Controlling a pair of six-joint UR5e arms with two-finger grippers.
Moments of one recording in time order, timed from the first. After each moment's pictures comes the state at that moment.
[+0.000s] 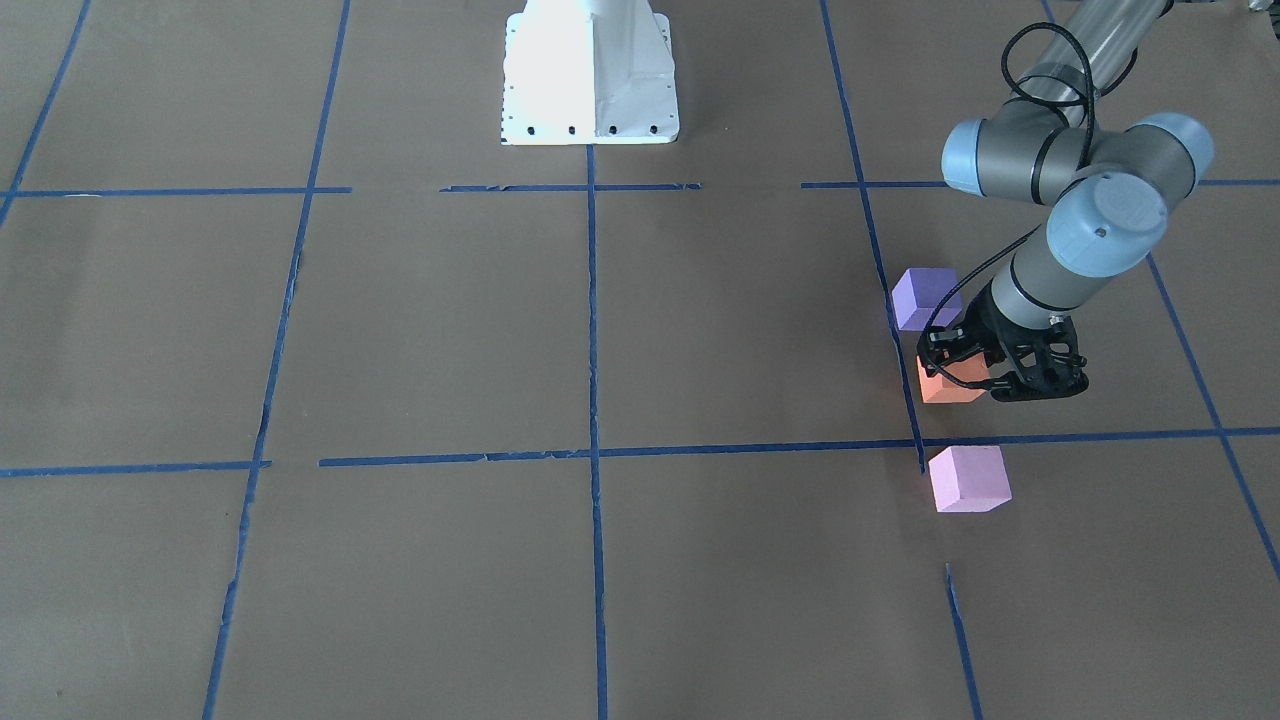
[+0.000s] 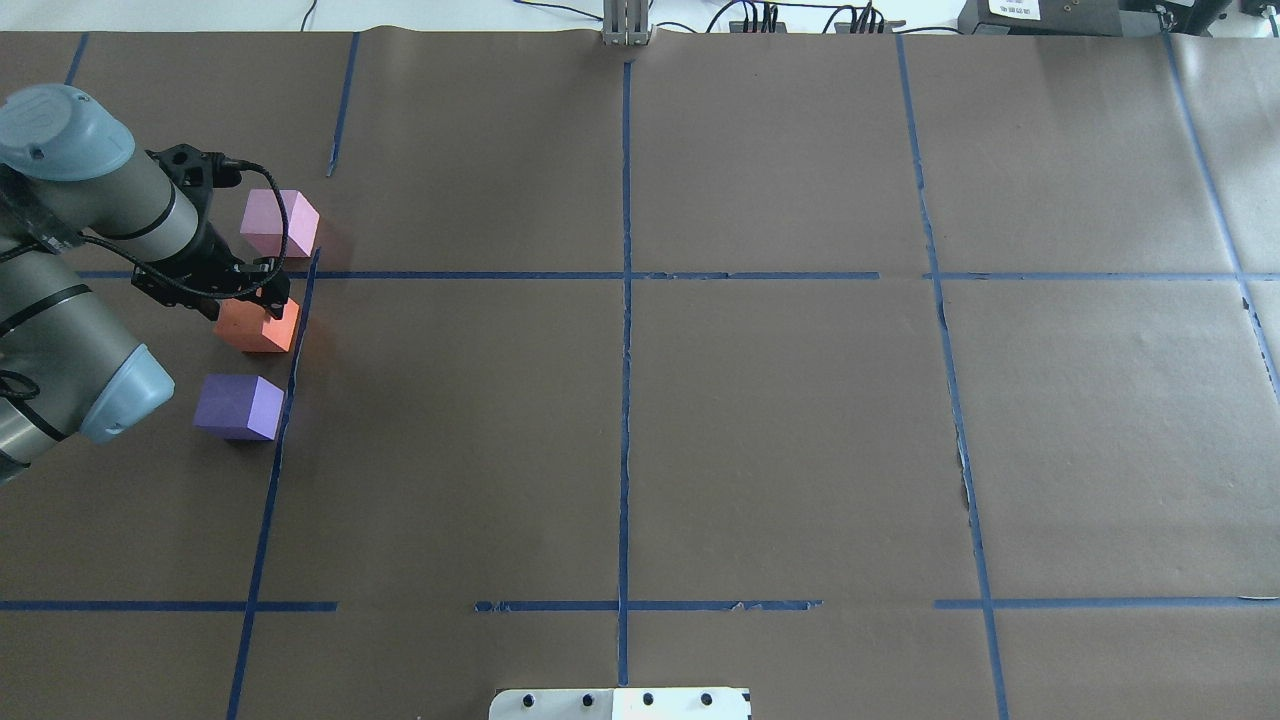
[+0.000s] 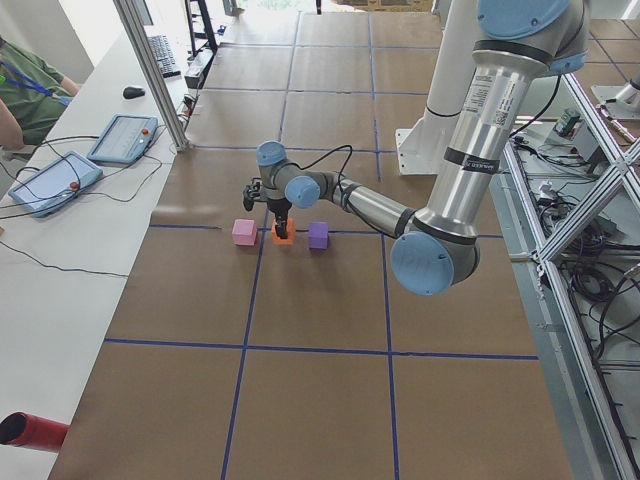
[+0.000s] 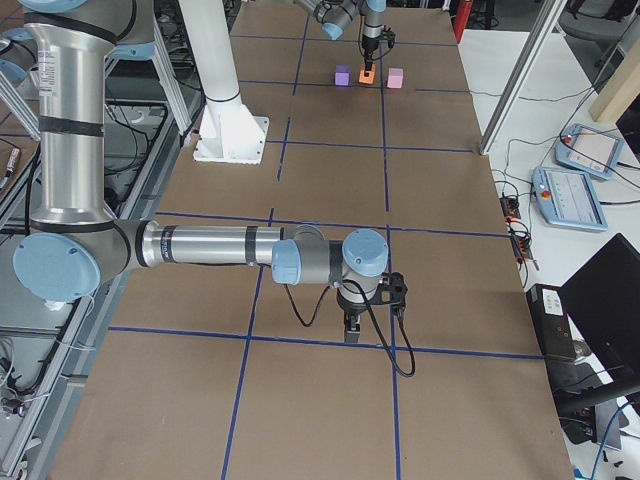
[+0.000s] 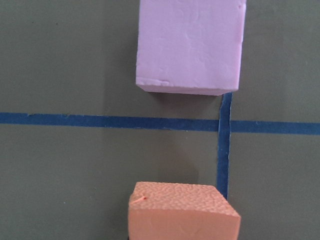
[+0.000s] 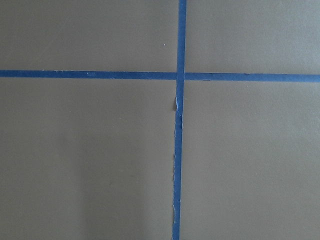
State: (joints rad) left arm -0.90 -1.88 -1.60 -1.76 -2.15 -0.86; right arm 1.52 -1.64 1.67 -1.56 2.37 0.05
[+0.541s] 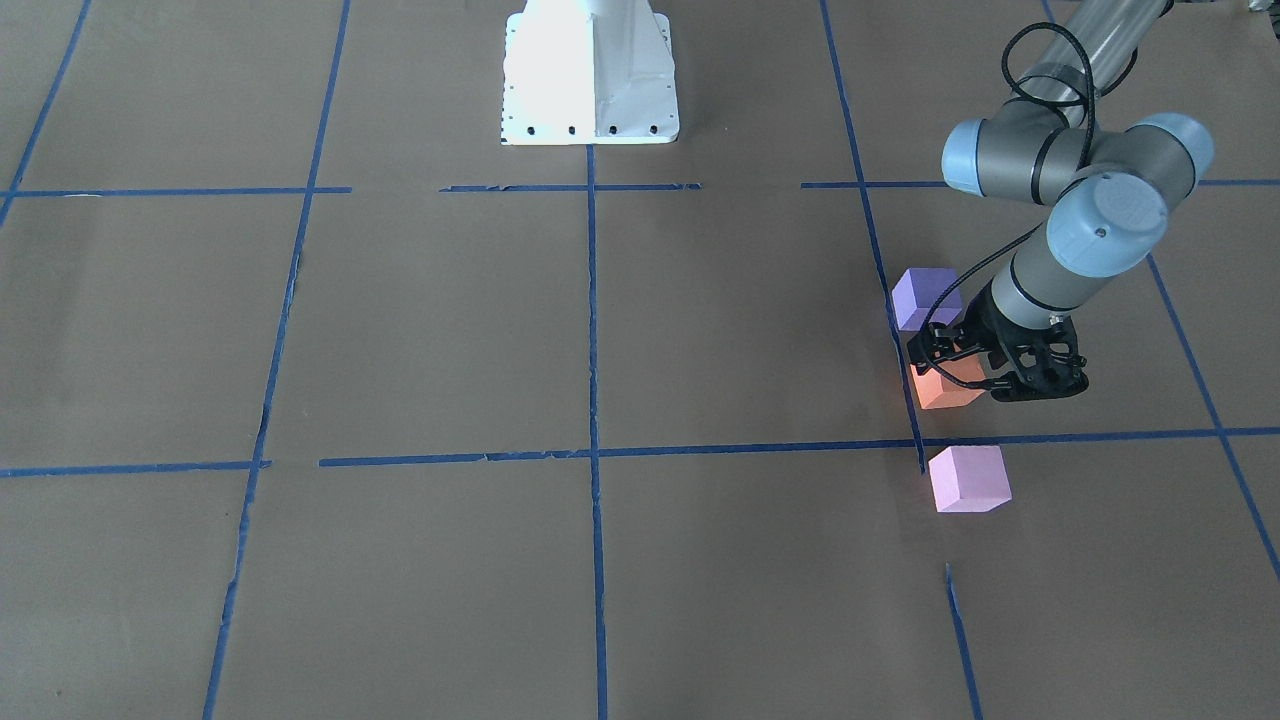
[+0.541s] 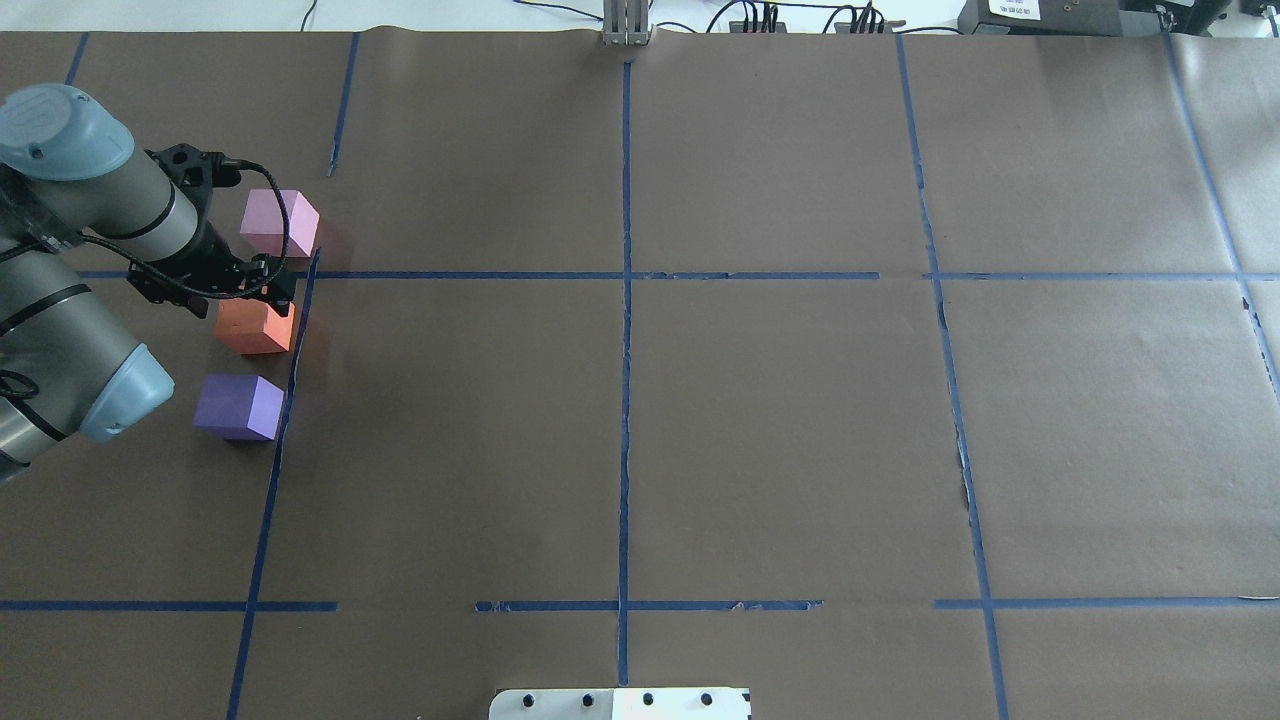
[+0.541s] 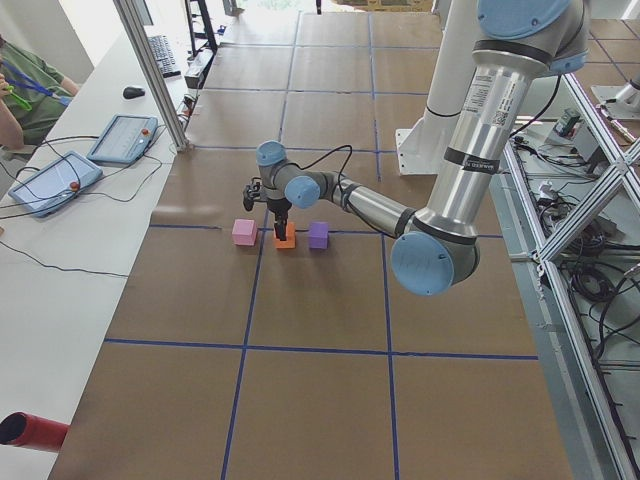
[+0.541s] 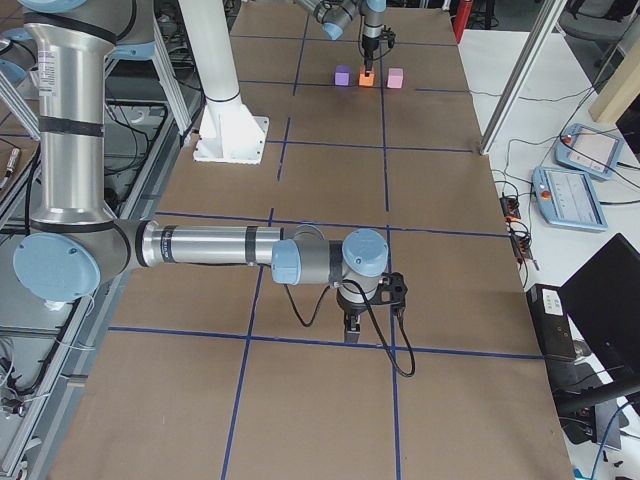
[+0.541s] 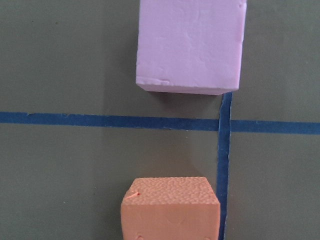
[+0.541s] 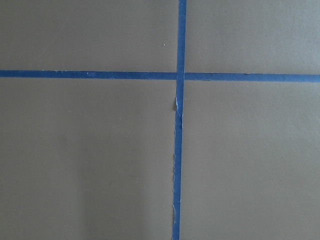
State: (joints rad) left arm -0.90 -1.88 -1.60 -1.76 -2.15 -0.86; right arm 1.52 -1.64 1.67 -1.56 2.37 0.05
